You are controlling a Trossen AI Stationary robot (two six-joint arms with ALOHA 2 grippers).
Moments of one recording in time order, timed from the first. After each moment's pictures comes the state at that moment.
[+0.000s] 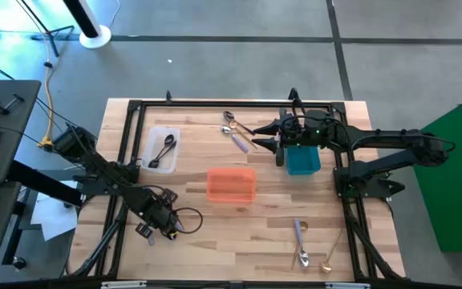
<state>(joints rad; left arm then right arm) -0.67 1.48 0.68 -0.67 0.00 -0.11 -0.15 1.14 0.90 0.09 -0.06 0.13</state>
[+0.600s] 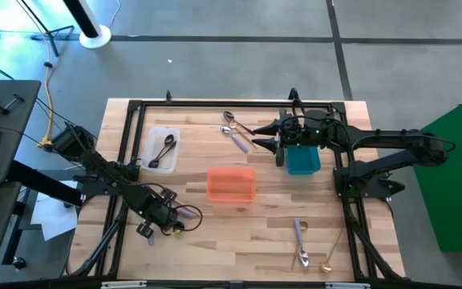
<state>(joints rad) -0.66 1.47 0.65 -0.64 0.02 -0.17 -0.15 1.14 0.90 0.08 -0.06 0.13</state>
